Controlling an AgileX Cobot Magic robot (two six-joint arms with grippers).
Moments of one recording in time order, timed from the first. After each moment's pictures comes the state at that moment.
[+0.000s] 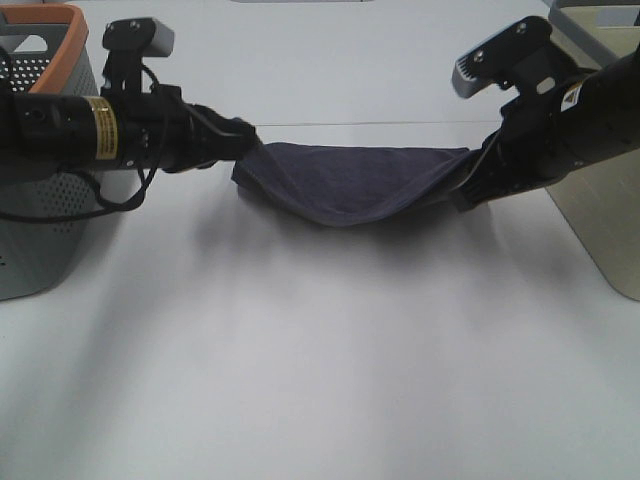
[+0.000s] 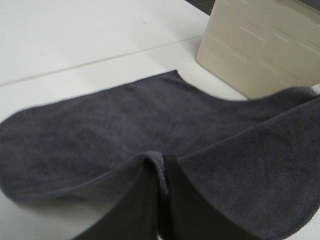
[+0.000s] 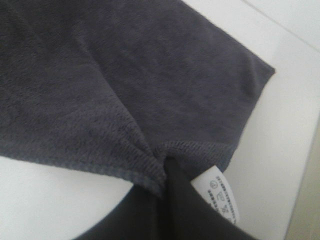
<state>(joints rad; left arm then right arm) -0.32 1.90 -0.97 0.99 -0.65 -0.99 0.32 1.59 -0.87 0.03 0.17 -0.43</state>
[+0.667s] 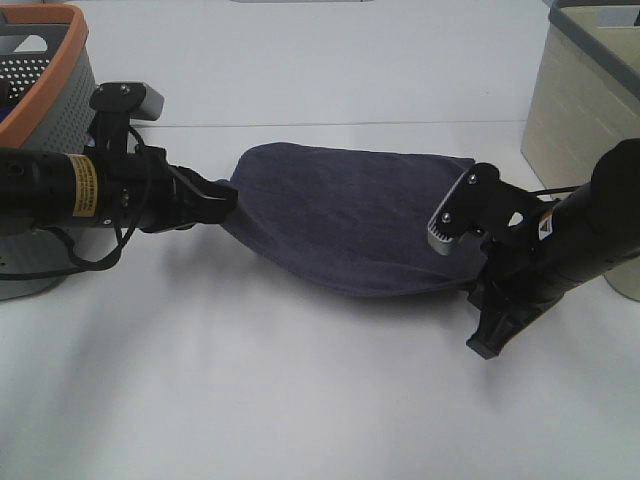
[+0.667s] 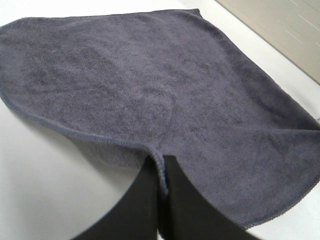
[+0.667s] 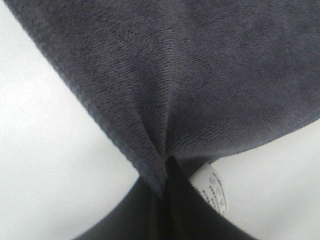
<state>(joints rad) -0.32 1.87 -0.81 0.98 -0.63 -0.98 0.38 1.69 -0.68 -0.02 0.17 -0.61</state>
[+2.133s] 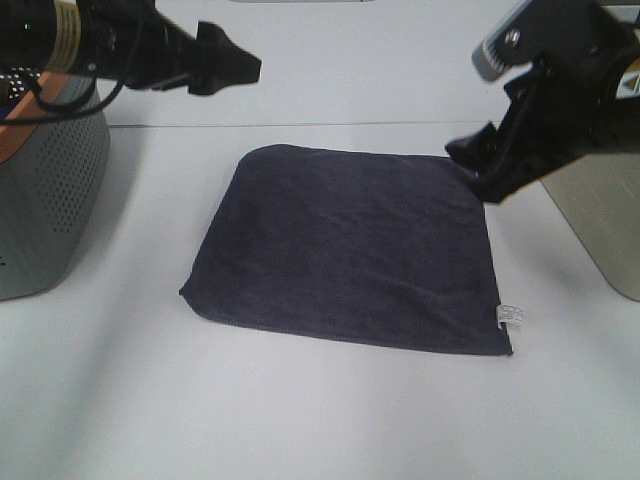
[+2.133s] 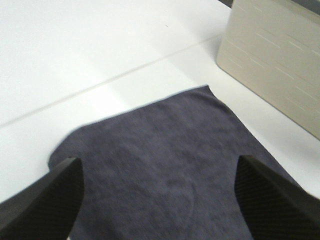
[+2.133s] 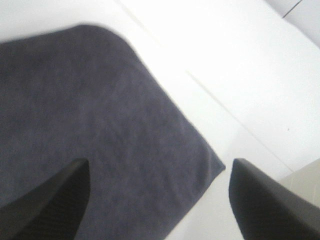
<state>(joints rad) -0.32 1.74 -1.16 1.66 -0.45 -1.67 0.38 1.35 -0.72 0.02 -0.04 -0.56</state>
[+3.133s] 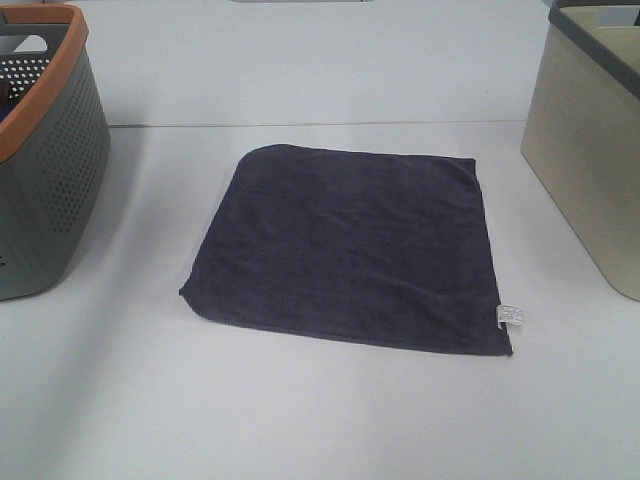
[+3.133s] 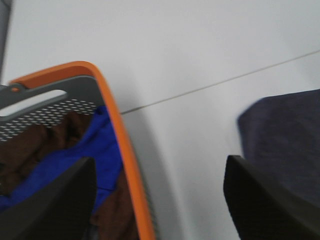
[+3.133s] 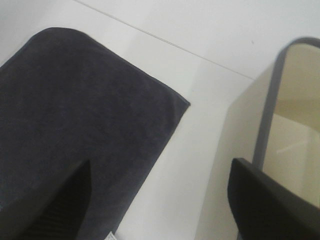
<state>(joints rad) -0.23 1.63 -1.61 0.14 0.73 0.00 0.27 1.52 -1.63 -0.11 1.04 -0.09</state>
